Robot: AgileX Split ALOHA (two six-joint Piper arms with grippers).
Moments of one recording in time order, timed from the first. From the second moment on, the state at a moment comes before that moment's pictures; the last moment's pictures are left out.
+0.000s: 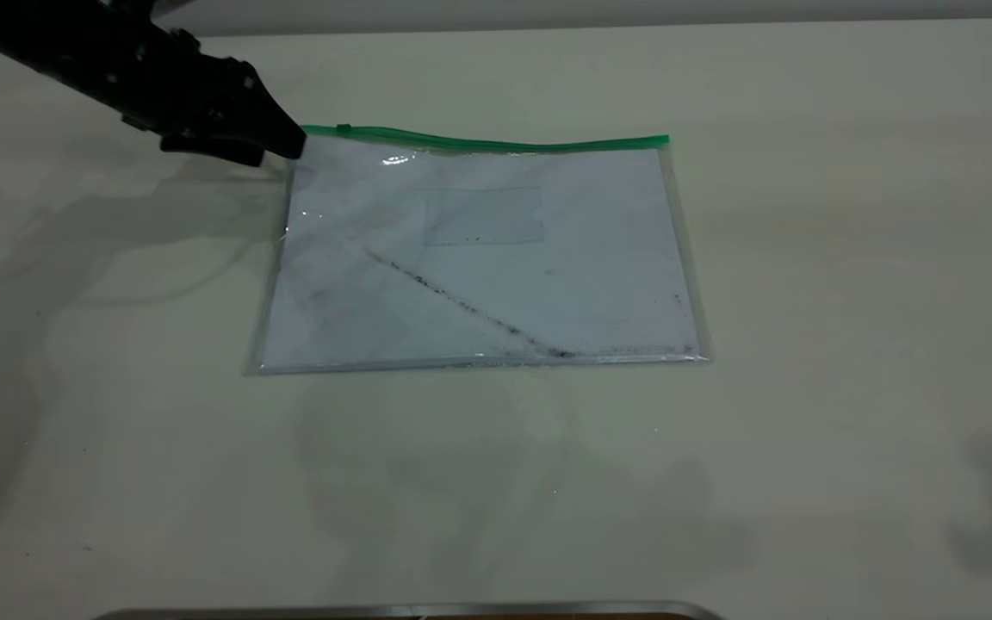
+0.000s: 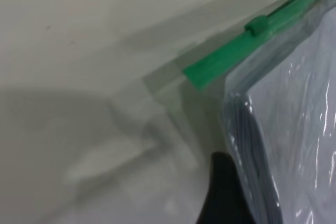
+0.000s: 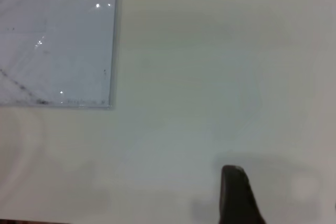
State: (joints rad) left arm 0.01 2.53 -1.61 -1.13 0.61 1.25; right arm -0.02 0.91 -0.66 0.17 0.74 -0.12
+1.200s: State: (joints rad) left arm -0.03 2.64 -1.63 -1.48 0.61 1.53; right arm -0.02 0.91 -0.66 0.17 0.74 -0.12
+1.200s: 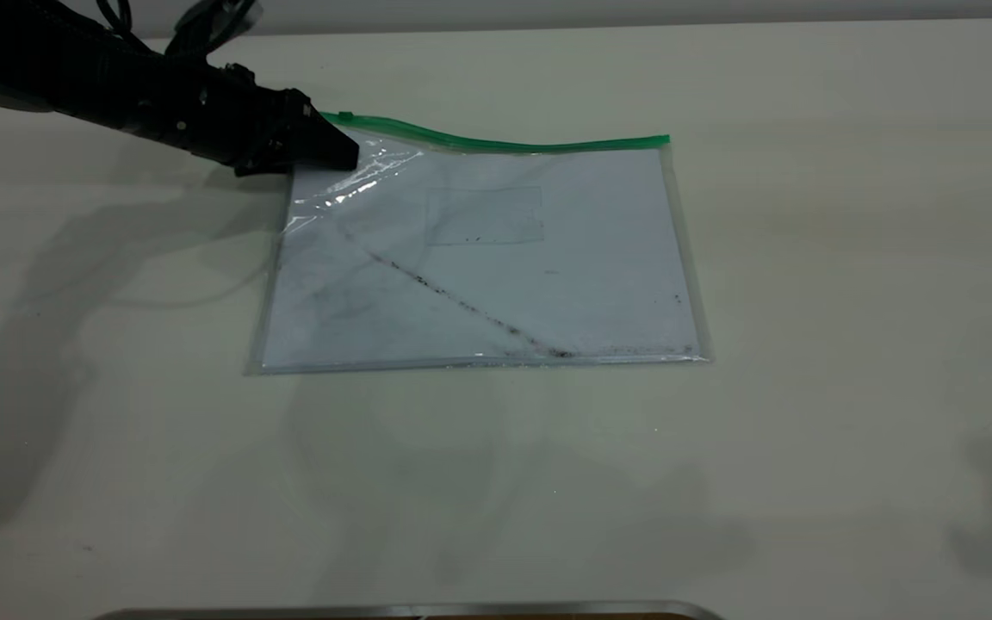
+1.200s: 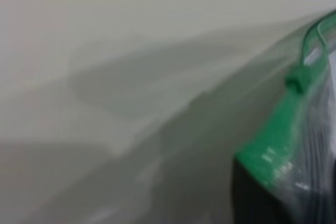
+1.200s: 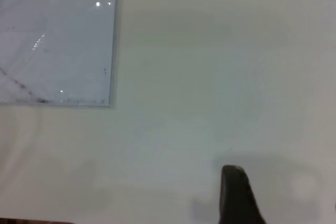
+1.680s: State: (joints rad) left arm -0.03 2.62 -1.71 -1.40 0.79 1.77; right arm -0.02 0.94 -0.66 0.17 0.70 -0.16
